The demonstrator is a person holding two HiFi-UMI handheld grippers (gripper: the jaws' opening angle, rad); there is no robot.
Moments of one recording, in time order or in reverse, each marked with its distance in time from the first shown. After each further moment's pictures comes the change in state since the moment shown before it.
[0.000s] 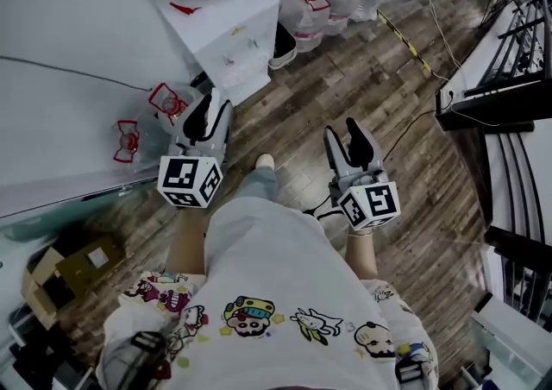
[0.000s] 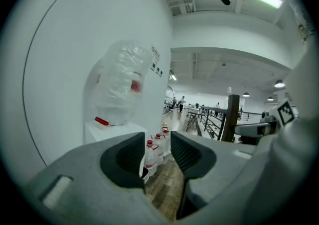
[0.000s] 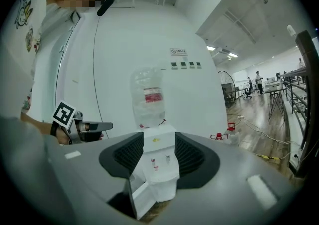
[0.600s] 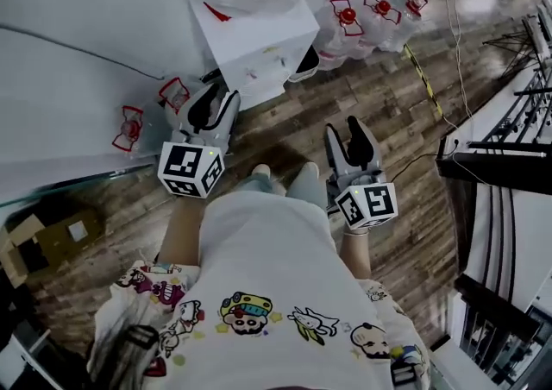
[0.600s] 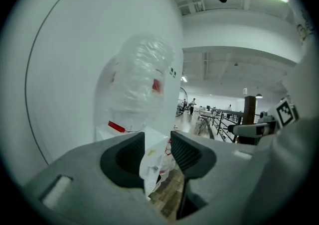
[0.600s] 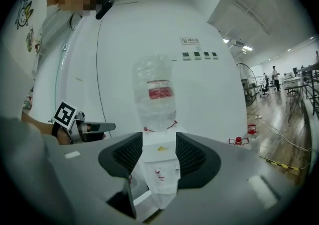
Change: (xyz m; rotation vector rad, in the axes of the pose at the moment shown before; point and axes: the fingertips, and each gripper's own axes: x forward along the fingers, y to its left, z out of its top) left arm 0.054 0.075 0.020 -0.029 -0.027 0.116; right arm 0.124 -0.003 0.021 -0.035 0.032 0.159
